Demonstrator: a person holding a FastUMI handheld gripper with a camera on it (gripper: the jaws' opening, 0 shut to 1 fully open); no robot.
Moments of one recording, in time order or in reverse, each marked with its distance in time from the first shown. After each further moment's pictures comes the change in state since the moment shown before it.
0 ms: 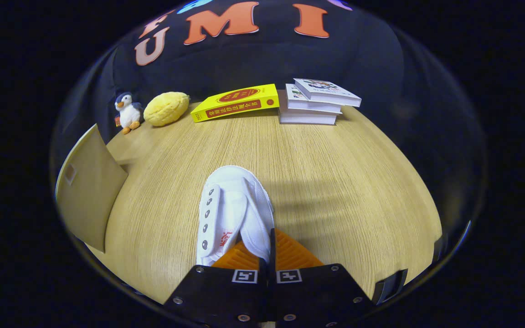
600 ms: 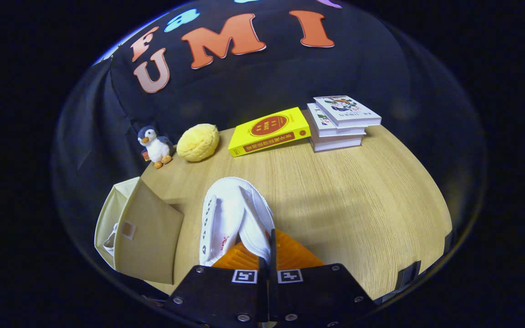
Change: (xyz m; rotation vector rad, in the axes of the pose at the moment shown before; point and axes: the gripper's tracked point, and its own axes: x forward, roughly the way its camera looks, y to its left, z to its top) arm -0.075 0.109 0.088 0.047 -0.080 0.148
